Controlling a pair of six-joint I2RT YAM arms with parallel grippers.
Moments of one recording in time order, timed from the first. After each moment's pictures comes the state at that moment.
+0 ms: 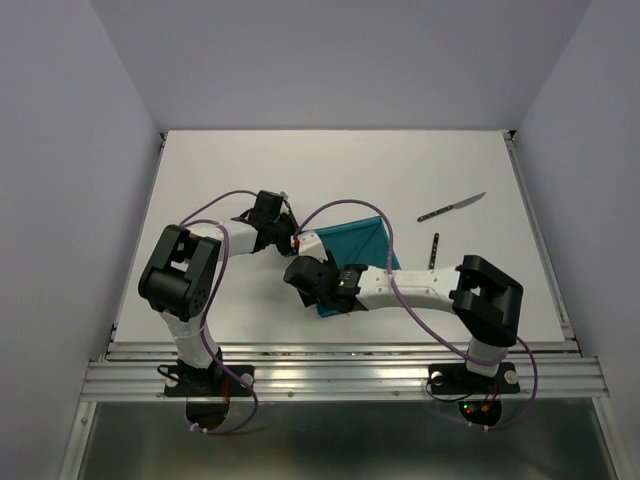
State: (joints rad) left arm -0.40 1.77 0.92 -0.04 0.37 -0.86; right arm 1.19 1.76 1.17 -0.35 0.55 0.53
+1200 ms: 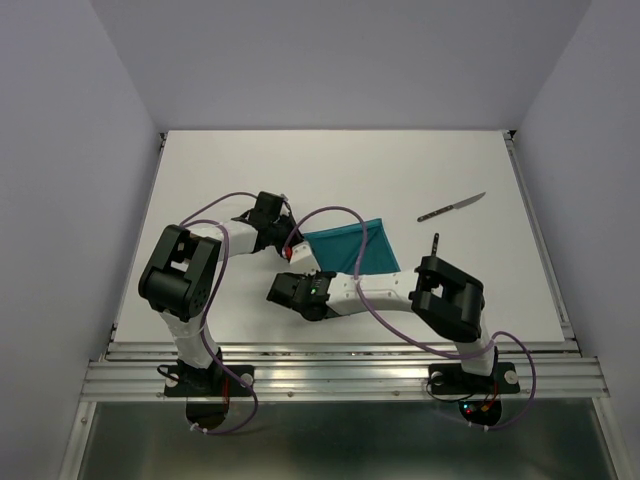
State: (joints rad) left arm -0.40 1.77 0.92 -0.08 0.37 -0.86; right arm 1.25 2.00 1.36 -0.60 0.73 0.71
